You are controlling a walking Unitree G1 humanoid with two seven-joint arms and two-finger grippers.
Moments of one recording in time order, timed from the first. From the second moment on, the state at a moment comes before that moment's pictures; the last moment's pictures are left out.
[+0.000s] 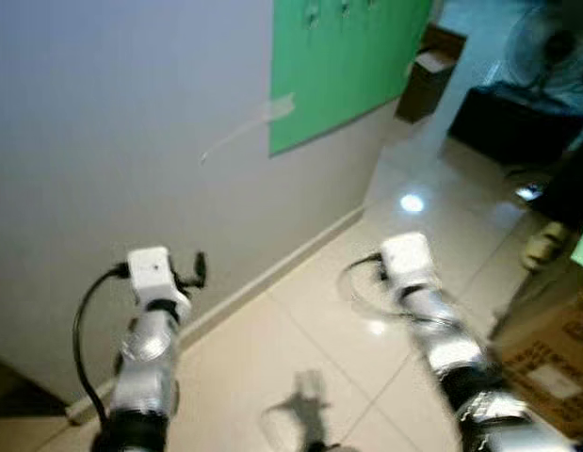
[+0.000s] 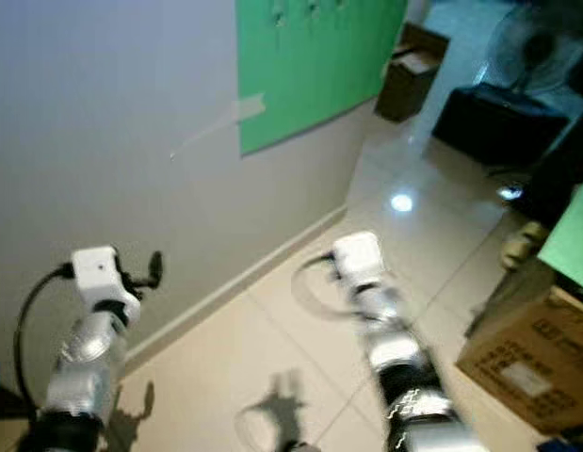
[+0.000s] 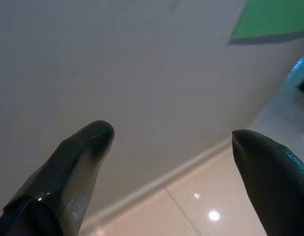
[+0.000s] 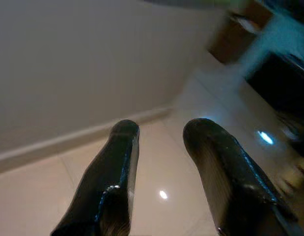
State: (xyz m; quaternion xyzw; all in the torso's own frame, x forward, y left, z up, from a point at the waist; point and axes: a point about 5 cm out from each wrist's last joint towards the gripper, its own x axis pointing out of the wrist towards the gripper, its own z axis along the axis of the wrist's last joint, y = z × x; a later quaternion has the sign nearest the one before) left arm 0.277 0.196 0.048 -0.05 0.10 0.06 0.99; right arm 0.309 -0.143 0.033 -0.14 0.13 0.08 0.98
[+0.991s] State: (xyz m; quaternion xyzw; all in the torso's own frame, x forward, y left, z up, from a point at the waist) left arm 0.226 0.204 0.076 -0.08 0.12 0.01 0.99; right arm 0.286 -0.133 0.078 -0.16 0.07 0.07 0.98
